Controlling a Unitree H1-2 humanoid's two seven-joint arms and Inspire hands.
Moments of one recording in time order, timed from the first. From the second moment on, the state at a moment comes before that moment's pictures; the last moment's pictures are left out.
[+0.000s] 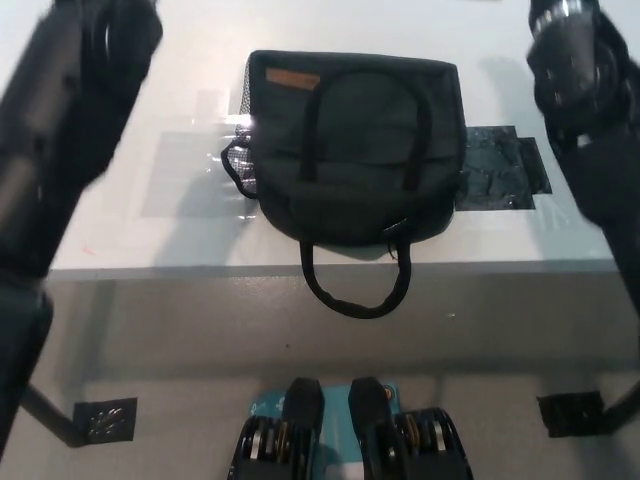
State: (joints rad) left_arm -1.17 0.37 -0.34 0.66 0.65 0.08 -0.04; right_arm -1.06 -0.26 0.21 0.54 -0.45 0.06 -0.10
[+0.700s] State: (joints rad) left_arm -0.28 0.37 -0.28 -0.08 0.52 0.08 -0.06; right_arm -0.28 -0.26 0.19 -0.07 -0.39 0.05 -0.08
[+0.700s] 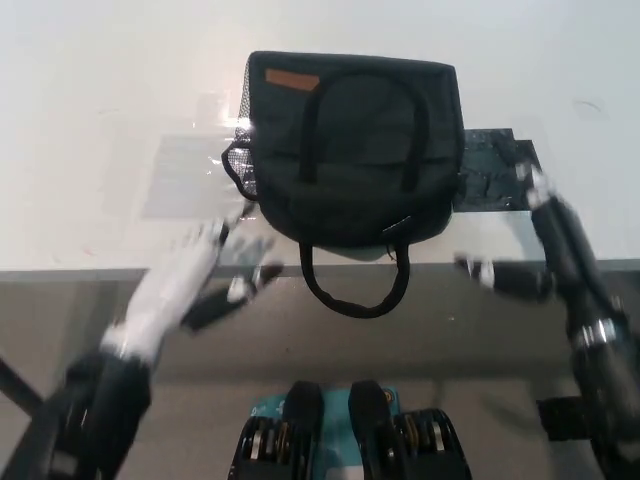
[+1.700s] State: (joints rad) left_arm 0.36 0.23 -0.20 -0.12 0.23 -0.22 -0.05; right_arm 0.31 -0.20 0.33 -0.01 -0.18 -0.33 -0.13
